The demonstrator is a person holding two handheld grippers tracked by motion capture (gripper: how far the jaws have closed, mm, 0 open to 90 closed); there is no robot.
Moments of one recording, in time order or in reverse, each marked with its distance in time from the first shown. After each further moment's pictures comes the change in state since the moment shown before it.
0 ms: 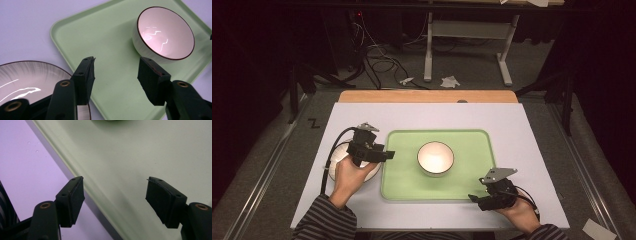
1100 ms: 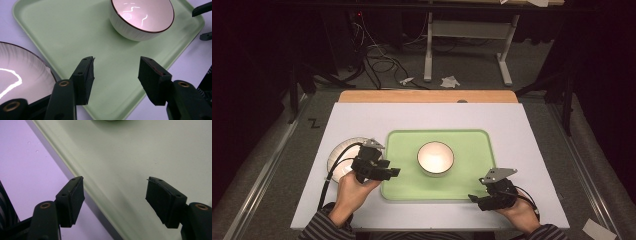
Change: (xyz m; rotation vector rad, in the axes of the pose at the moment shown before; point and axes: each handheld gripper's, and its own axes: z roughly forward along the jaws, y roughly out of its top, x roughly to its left) left arm -0.027 -0.030 0.007 0.056 -0.073 0.047; right arm 0.001 0.000 0.000 -0.003 -0.002 0.002
